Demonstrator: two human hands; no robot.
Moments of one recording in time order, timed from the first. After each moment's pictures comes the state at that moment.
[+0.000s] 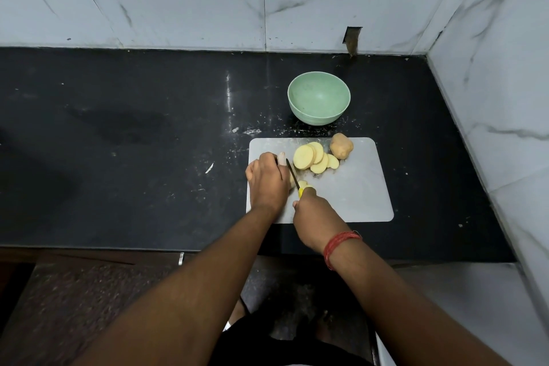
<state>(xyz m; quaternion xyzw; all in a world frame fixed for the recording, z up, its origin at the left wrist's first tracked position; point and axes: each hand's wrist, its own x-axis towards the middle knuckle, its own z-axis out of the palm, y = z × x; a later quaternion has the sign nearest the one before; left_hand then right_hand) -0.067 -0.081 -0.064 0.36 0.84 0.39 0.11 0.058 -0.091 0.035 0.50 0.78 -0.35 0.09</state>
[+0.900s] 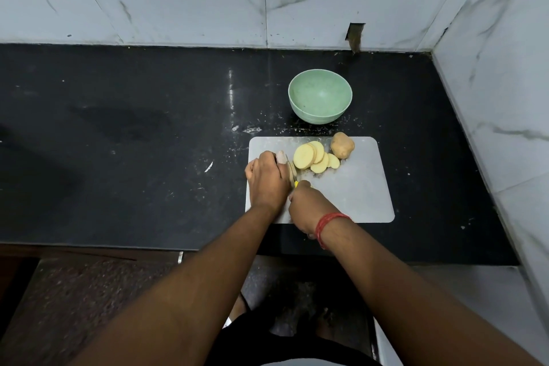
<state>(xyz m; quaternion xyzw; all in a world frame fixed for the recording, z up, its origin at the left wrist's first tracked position) -0.064 -0.082 -0.051 0.33 0.85 0.40 0.12 0.037 -0.071 0.031 0.49 0.78 -0.35 0.15</state>
